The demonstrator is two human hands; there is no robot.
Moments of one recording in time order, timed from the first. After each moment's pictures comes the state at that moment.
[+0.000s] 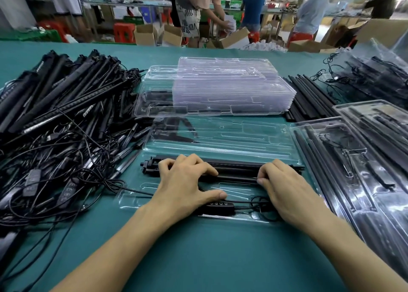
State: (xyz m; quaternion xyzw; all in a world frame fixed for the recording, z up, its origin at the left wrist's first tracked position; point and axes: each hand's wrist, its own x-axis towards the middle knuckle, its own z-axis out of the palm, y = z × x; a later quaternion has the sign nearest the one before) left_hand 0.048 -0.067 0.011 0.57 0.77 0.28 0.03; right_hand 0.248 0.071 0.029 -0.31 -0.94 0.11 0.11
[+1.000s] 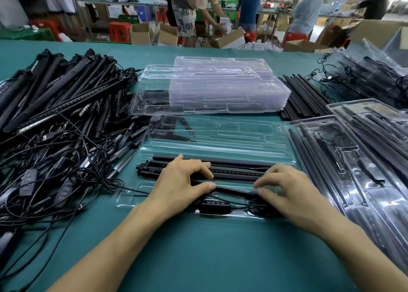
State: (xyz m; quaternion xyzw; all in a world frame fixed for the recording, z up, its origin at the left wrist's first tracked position) left_hand 0.046 -0.069 0.014 0.55 0.73 0.38 0.13; right_hand 0.269 0.070 0.033 -0.31 -0.92 0.20 0.13
